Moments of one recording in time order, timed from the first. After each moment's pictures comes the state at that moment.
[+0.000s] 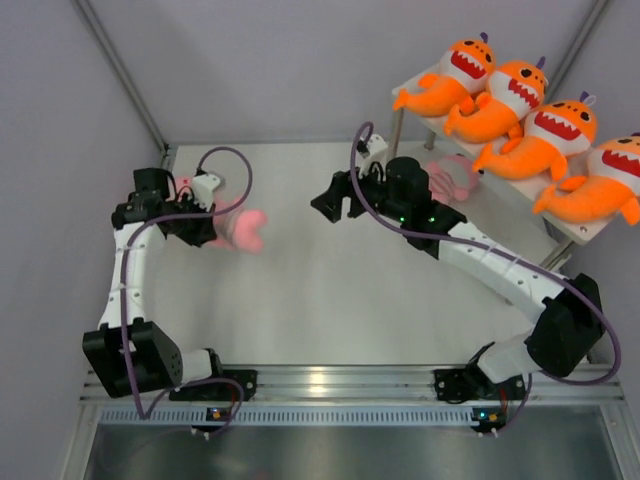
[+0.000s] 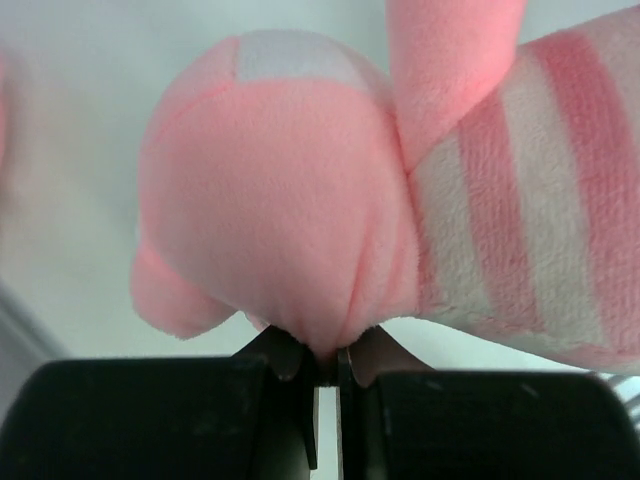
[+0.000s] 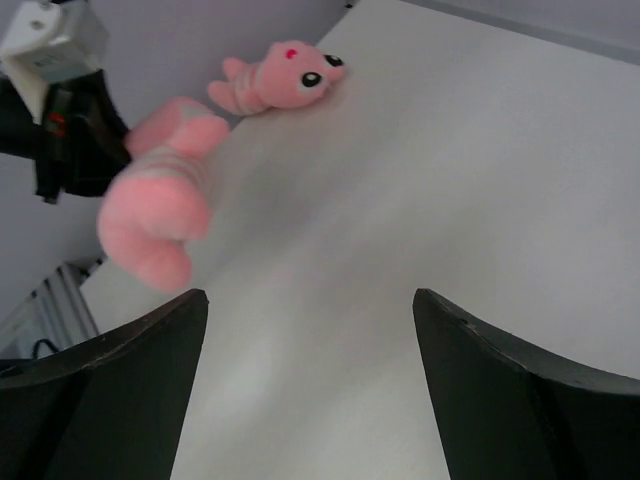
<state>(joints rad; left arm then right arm) 0.23 1.30 1.24 -0.96 0.48 0.66 0.69 1.42 1.21 0.00 -0.20 0.32</state>
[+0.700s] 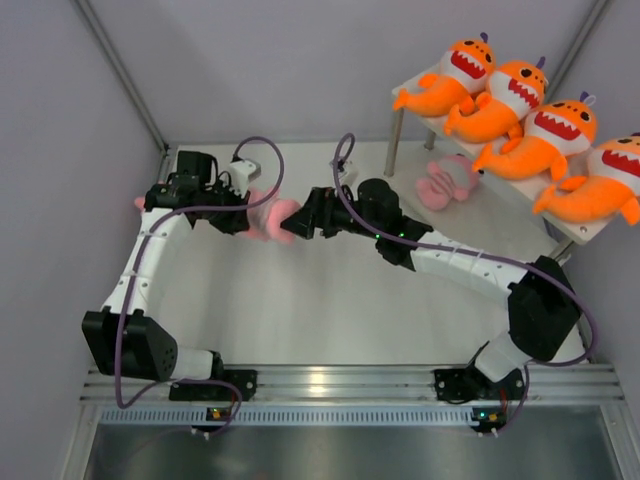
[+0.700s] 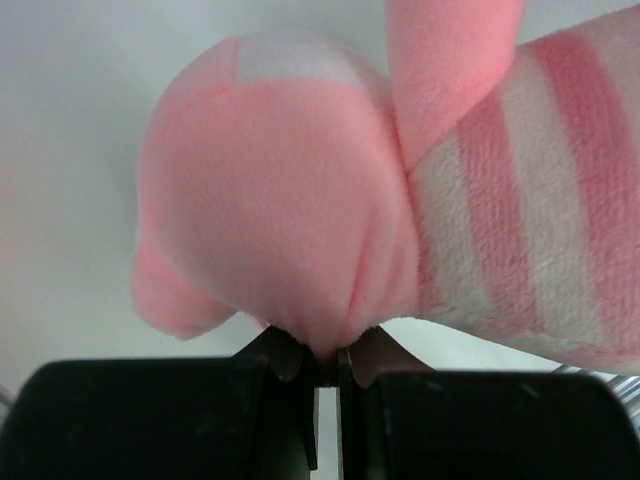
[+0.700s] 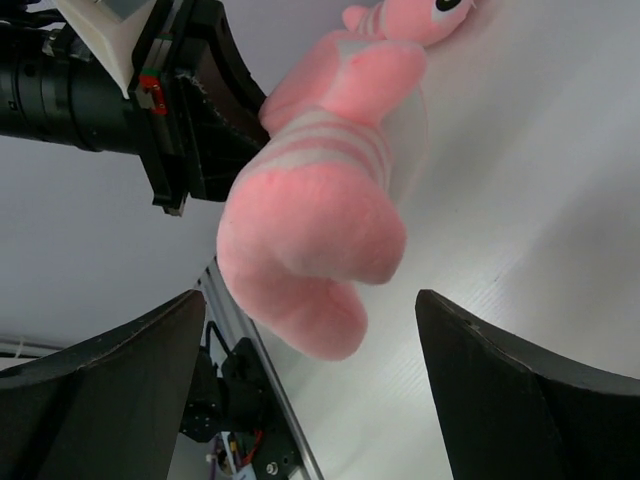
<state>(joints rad) -0.10 1.38 1.37 -0.95 0.40 0.41 0.82 1.55 1.13 0.25 -0.30 0.71</state>
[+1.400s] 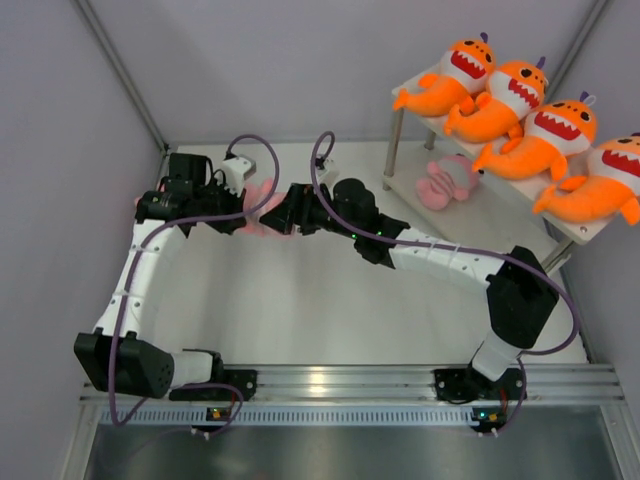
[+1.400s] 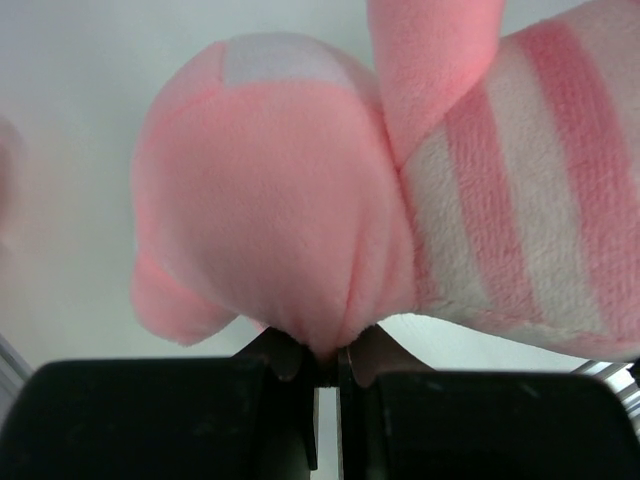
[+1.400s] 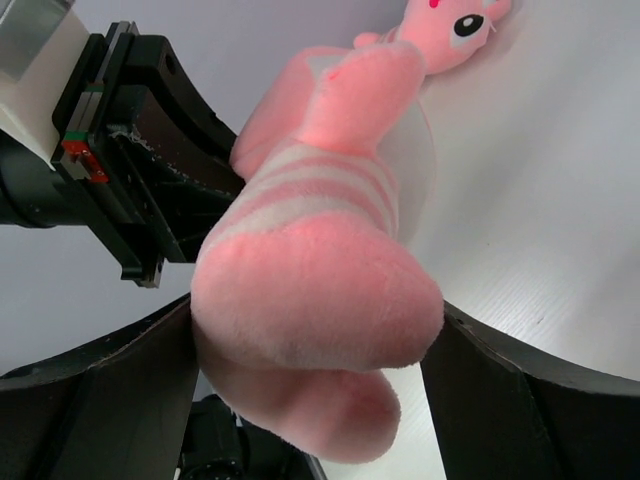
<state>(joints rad) -0.12 1.29 1.37 -0.93 0.35 0.36 0.90 1.67 1.26 0.28 -0.19 0.76</state>
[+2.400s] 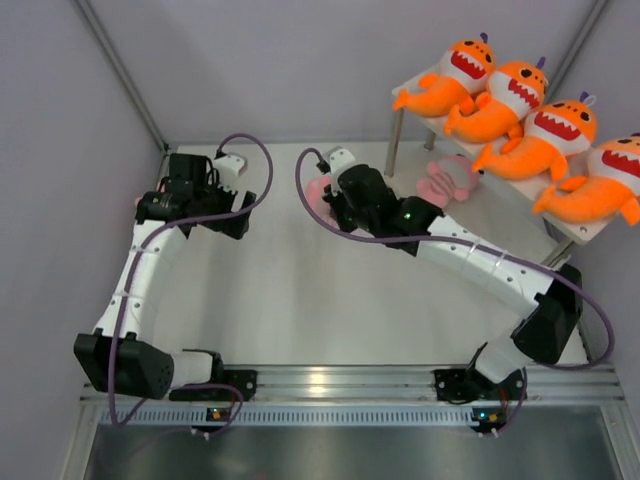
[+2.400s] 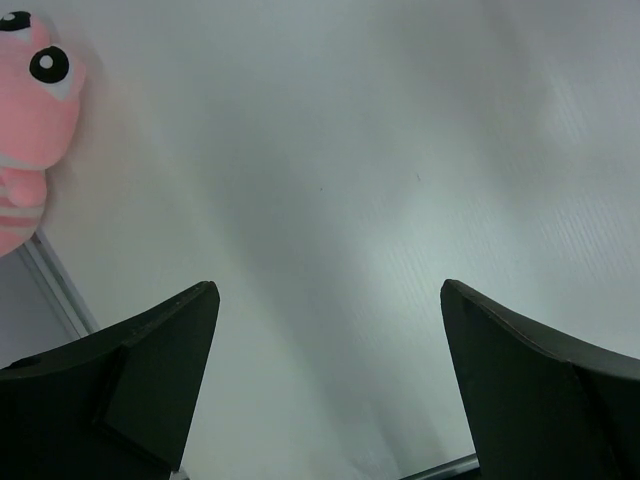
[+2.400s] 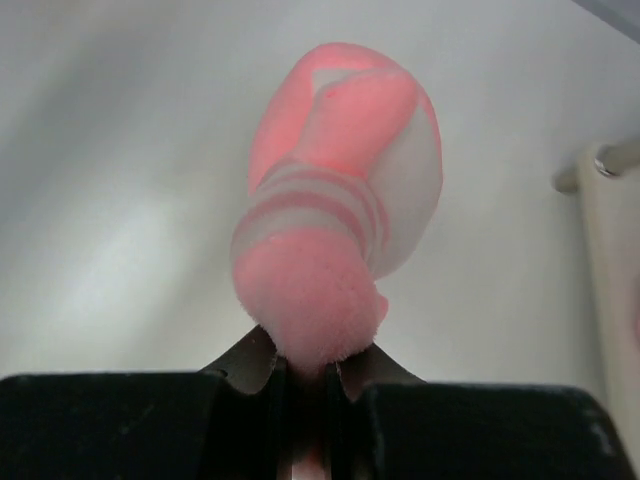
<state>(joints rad) -0.12 1.28 1.36 -0.92 0.16 0.30 0.91 1.56 1.48 -0.43 0.20 0.17</state>
